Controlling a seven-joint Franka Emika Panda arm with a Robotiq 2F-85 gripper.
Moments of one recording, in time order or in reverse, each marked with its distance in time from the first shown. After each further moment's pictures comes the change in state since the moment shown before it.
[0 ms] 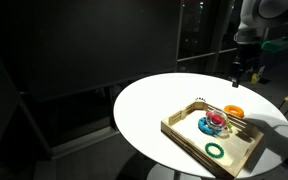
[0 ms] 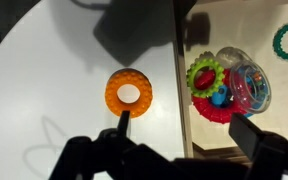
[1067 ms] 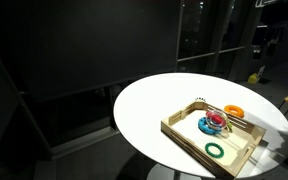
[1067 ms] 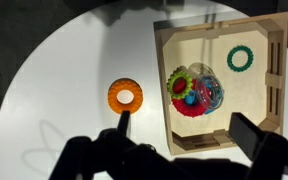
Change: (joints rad) arm -0.012 -0.238 -0.015 0.035 0.063 -0.268 -0.067
